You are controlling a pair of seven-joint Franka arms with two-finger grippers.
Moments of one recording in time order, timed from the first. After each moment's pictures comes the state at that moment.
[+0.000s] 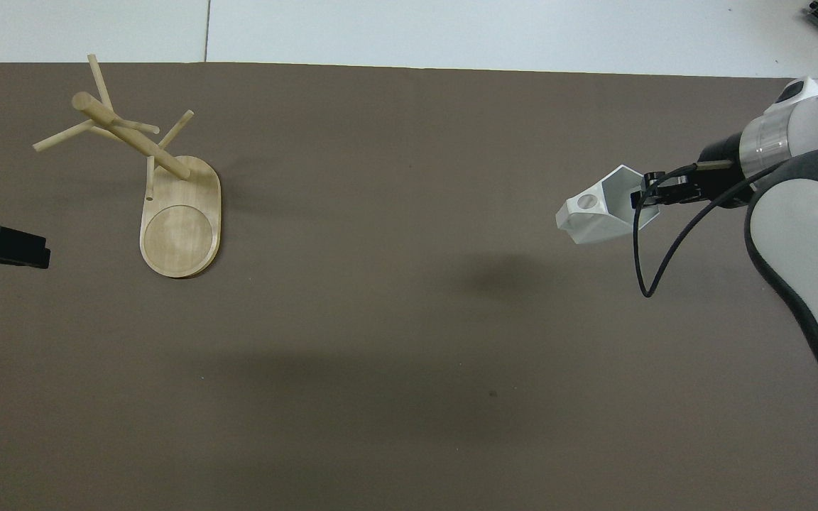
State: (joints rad) left arm -0.02 -0.11 -0.04 -1.67 0.03 1.56 0.02; right arm -0.05 0.14 0.09 -1.65 0.30 1.82 -0.11
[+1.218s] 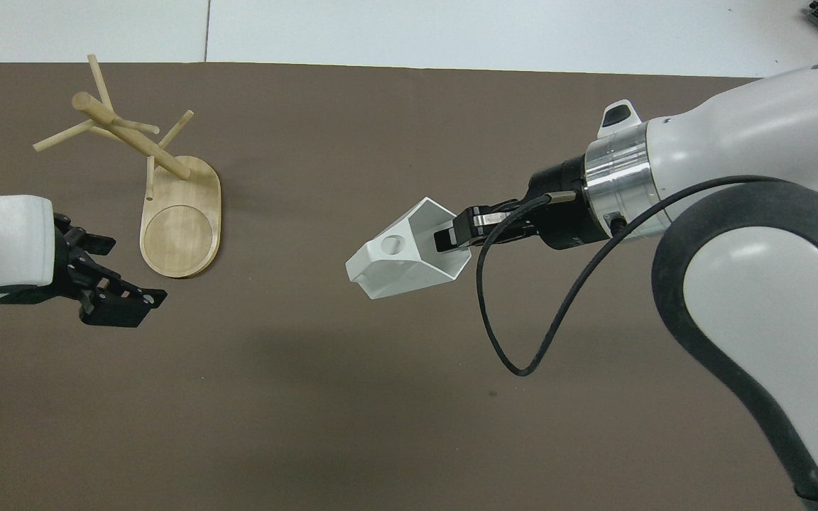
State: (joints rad) left arm -0.12 -0.21 -0.06 -1.90 -0.28 1.79 0.68; right arm -0.04 0.11 0.37 -1.63 0.77 1.83 -0.05
